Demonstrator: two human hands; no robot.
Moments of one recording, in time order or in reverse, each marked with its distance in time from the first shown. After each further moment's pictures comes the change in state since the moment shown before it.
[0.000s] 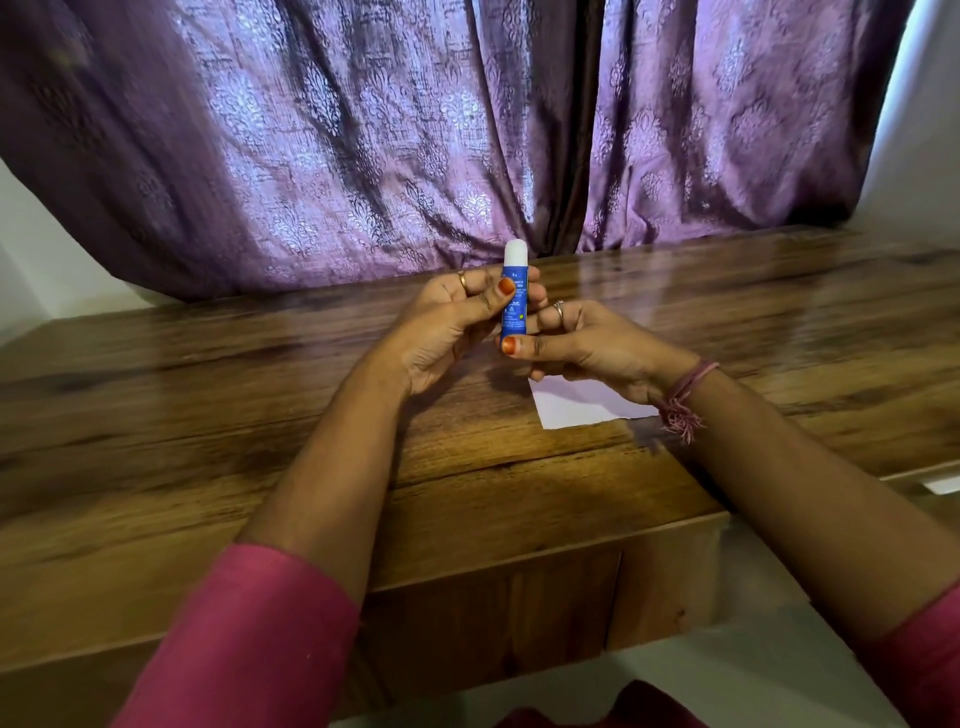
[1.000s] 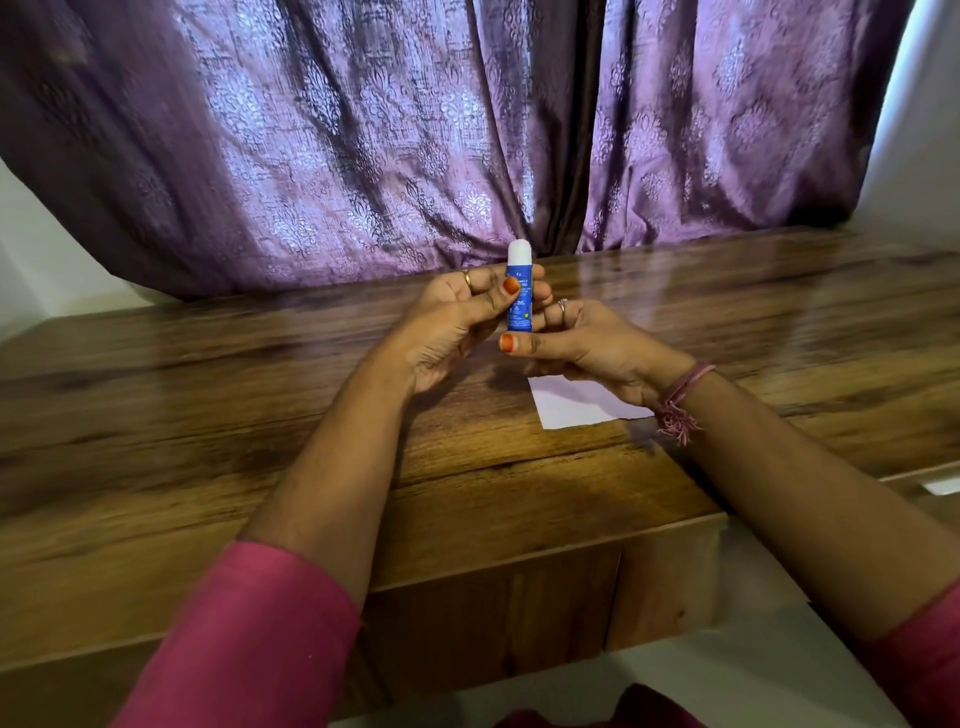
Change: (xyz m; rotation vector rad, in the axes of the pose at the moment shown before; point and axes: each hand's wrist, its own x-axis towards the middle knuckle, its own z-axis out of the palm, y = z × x) left_hand 0.003 -0.003 0.002 0.005 0.003 0.000; right_hand 0.004 0.003 0.003 0.009 0.029 0.006
